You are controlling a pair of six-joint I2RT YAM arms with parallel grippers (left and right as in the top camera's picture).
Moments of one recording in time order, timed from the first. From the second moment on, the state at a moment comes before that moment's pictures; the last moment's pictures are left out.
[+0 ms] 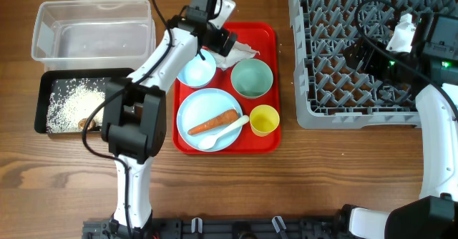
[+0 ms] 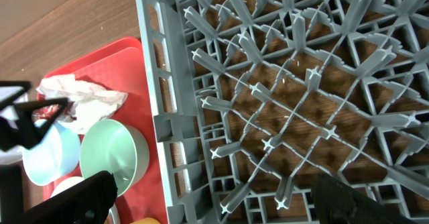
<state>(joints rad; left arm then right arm) -0.35 2.23 1.78 -0.53 0.03 0.24 -0.24 1.48 1.33 -0.85 -0.35 0.17</state>
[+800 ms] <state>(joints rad) -0.36 2.33 1.80 -0.64 0.07 0.27 -0.24 1.48 1.33 -0.85 -0.35 0.17</state>
